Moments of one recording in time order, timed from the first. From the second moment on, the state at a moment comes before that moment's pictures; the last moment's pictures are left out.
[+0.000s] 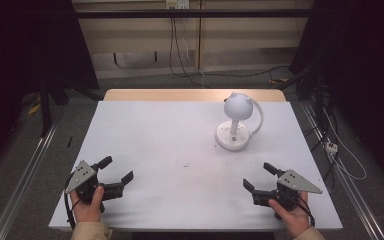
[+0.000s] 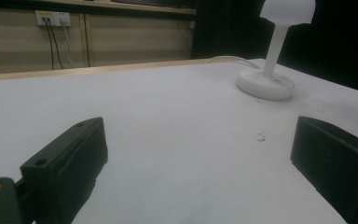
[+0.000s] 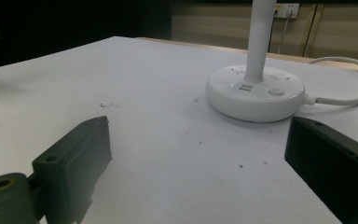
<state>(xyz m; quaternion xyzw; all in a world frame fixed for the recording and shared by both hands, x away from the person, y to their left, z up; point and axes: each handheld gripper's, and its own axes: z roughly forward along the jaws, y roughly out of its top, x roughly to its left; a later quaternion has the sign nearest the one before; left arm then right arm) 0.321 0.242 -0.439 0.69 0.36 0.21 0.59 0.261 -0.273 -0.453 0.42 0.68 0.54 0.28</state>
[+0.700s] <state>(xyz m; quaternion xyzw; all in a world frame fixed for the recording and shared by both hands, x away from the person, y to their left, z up) 0.320 0.242 -0.438 0.69 0.35 0.21 0.59 0.284 -0.273 -0.453 0.43 0.68 0.53 0.28</state>
